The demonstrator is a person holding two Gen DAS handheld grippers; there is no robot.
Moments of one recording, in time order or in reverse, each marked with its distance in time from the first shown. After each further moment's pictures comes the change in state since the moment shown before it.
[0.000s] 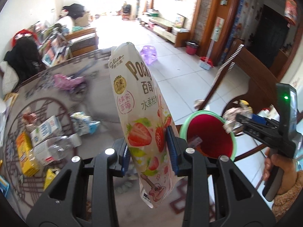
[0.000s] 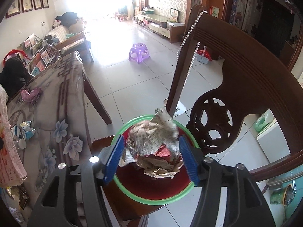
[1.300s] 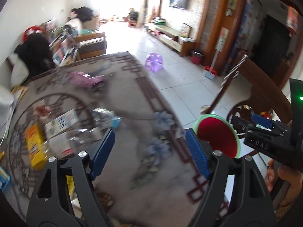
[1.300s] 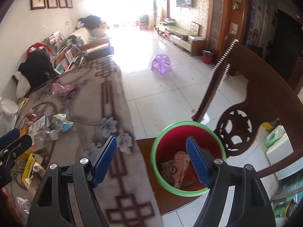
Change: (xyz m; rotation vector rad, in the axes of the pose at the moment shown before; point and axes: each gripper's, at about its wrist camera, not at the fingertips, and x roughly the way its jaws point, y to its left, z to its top) left arm -0.039 0.065 -0.031 -0.082 -0.069 0.062; right arm -0.063 0.117 -0.021 -0.152 -0.077 0.162
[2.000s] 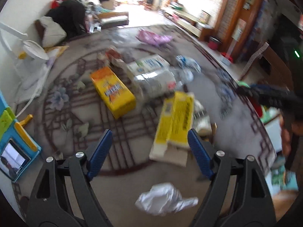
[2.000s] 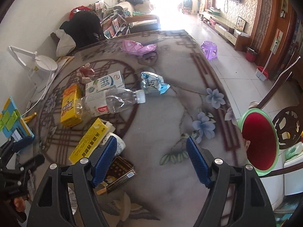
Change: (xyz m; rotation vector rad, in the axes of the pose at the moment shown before) left arm -0.063 0.205 -0.114 0.001 0.158 -0.008; right arm 0.008 0.207 -0.053 -0.151 0.160 0.186
